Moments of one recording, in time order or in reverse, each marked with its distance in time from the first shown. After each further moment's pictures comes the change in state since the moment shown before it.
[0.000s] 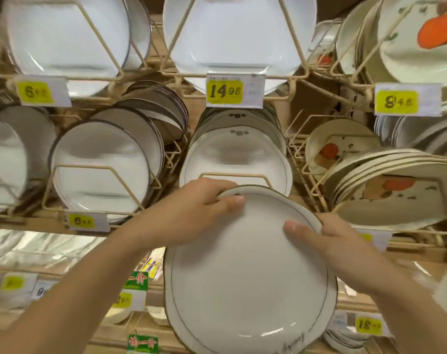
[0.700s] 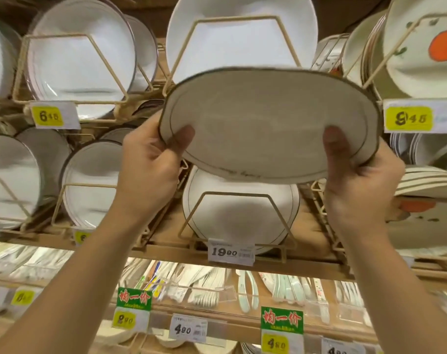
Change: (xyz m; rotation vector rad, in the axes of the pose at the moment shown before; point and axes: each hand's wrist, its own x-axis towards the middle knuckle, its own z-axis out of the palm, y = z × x) left_hand 0.024 -0.004 -0.042 -0.266 0.816 0.327; right_hand 0.071 -0.056 -0.009 -0.065 0.793 -0.926
